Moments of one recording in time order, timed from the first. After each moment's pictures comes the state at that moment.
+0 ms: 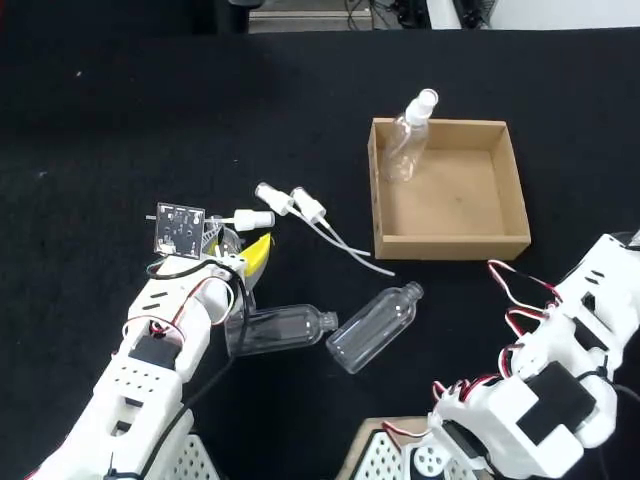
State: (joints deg) left arm 9.9 -59.1 89.8 2.2 5.6; right arm 51.3 -3.5 57.5 -22.9 9.4
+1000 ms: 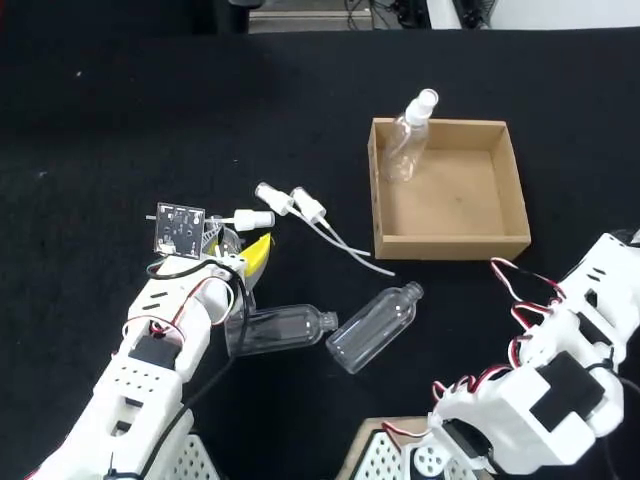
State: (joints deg) left arm 9.9 -59.1 89.8 2.2 5.6; right arm 51.3 1.0 54.4 -22.9 9.3
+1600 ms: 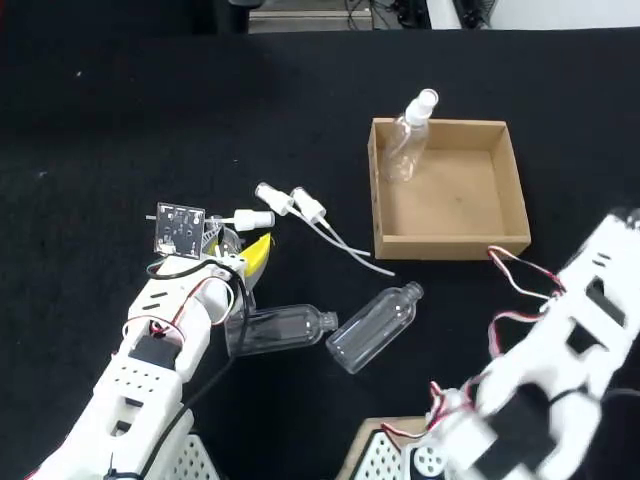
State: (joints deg) left arm 9.9 -59.1 89.8 2.2 5.6; right arm 47.3 -22.8 54.5 0.7 4.4
